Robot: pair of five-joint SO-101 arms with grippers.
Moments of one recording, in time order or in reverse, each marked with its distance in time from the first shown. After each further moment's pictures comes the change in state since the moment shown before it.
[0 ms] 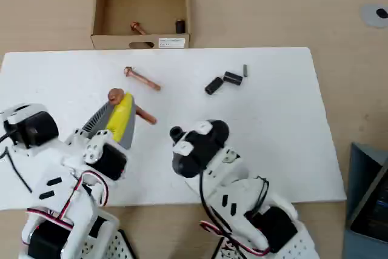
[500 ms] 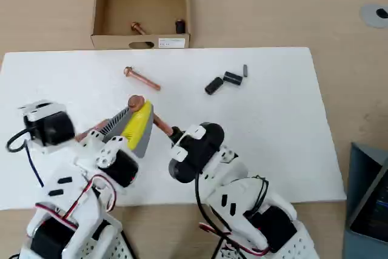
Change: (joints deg) left arm 7.0 0.0 2.0 -0.2 0.0; right arm -0.2 0.0 0.3 -1.1 4.2
